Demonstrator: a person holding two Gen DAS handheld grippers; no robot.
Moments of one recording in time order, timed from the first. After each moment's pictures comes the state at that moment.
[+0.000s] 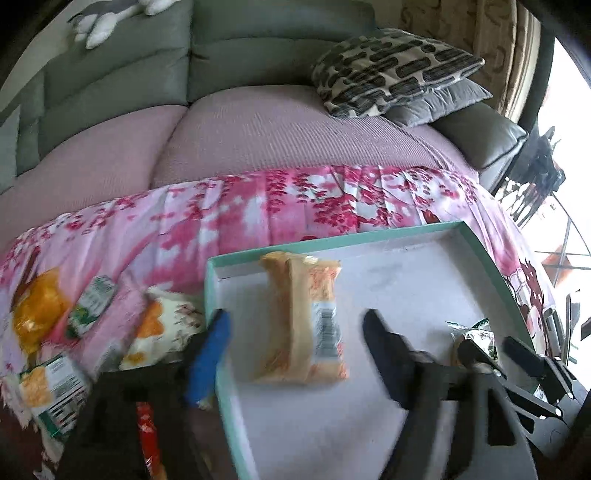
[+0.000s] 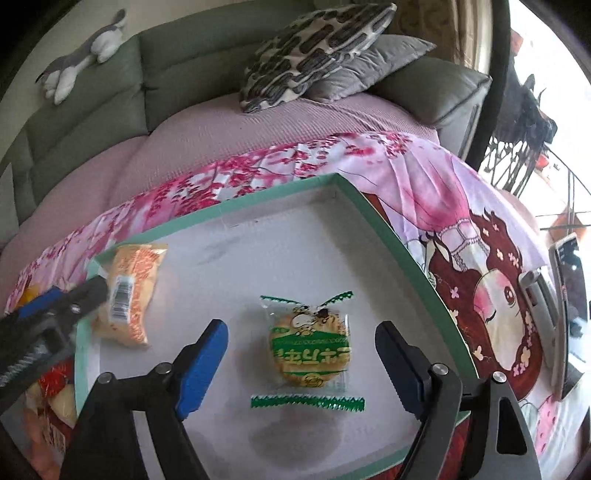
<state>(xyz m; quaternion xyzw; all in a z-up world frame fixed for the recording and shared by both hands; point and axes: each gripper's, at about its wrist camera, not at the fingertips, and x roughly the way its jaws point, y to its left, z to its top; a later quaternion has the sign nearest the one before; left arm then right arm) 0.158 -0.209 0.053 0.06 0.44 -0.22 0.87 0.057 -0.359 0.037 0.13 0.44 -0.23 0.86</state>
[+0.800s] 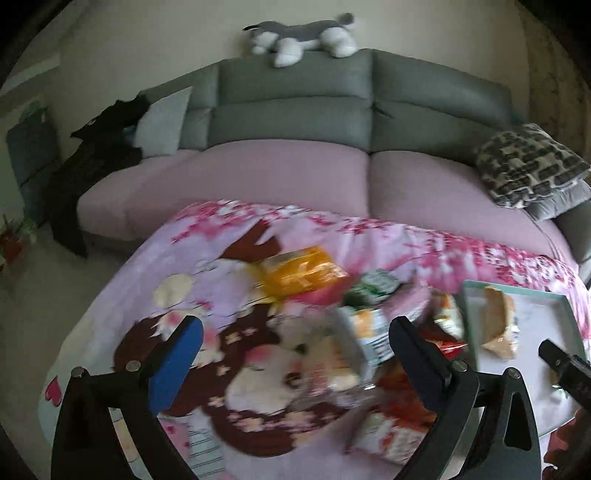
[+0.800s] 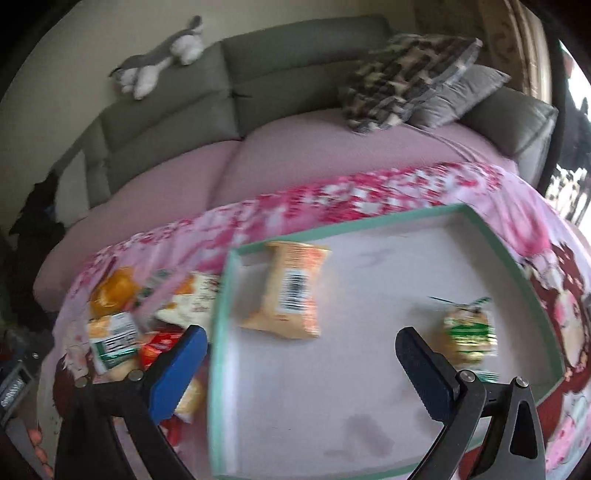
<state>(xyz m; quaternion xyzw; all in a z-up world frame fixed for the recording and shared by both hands) 0.103 0.011 0.096 0.00 0.36 0.04 0.93 0.074 -0.258 0.065 0.14 0.40 -0.09 0.90</state>
